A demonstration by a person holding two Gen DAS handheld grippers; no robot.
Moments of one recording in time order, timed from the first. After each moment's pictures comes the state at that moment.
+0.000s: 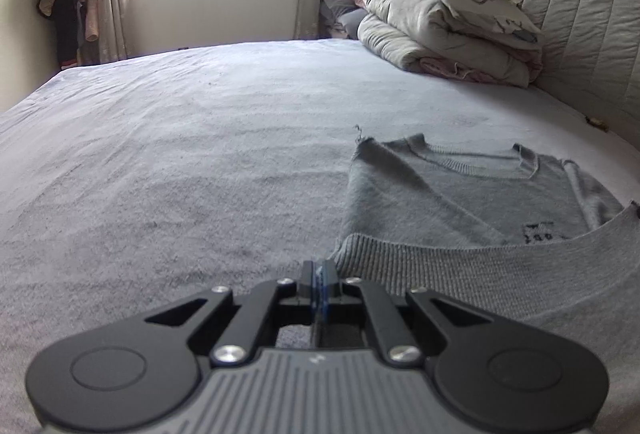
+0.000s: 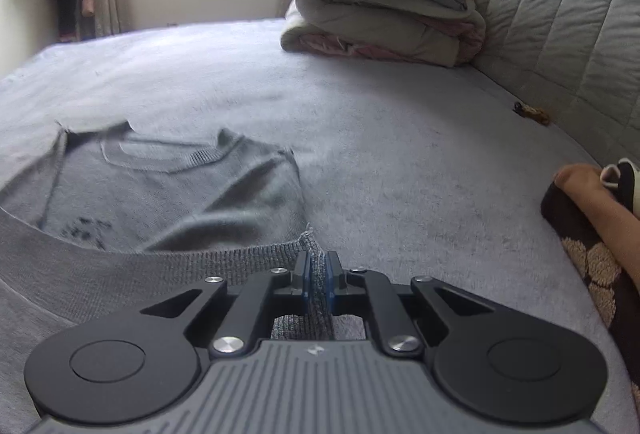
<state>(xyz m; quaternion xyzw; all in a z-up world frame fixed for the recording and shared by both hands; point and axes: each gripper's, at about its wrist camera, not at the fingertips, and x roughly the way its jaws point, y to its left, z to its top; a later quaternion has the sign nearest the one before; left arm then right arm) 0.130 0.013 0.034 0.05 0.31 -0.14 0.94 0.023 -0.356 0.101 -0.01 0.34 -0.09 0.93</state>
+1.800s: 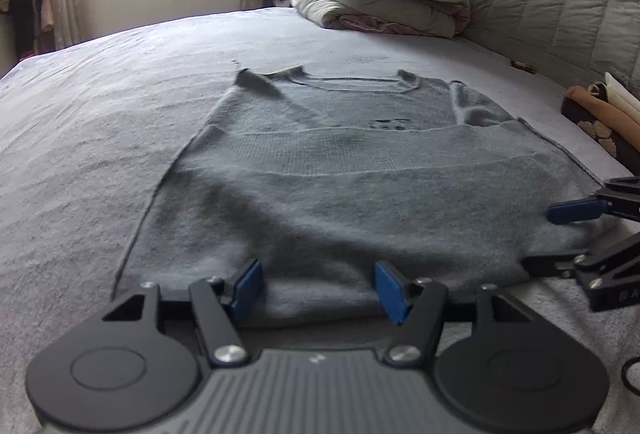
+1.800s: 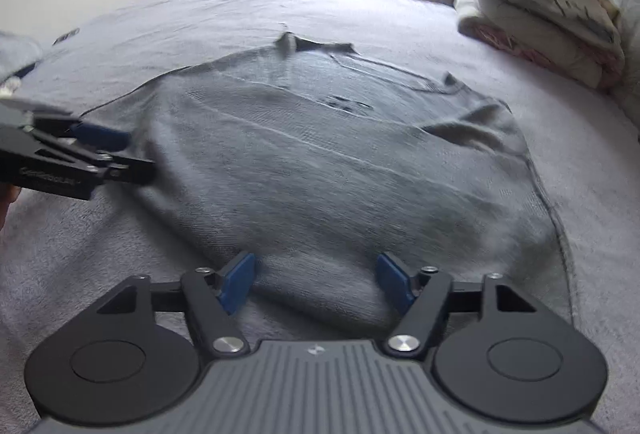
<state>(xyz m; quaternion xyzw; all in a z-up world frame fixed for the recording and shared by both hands) 0.007 -0.034 0.024 0.05 0.35 -0.20 0.91 -0.082 -0.248 0.095 -0.05 0.37 0.11 0.92</state>
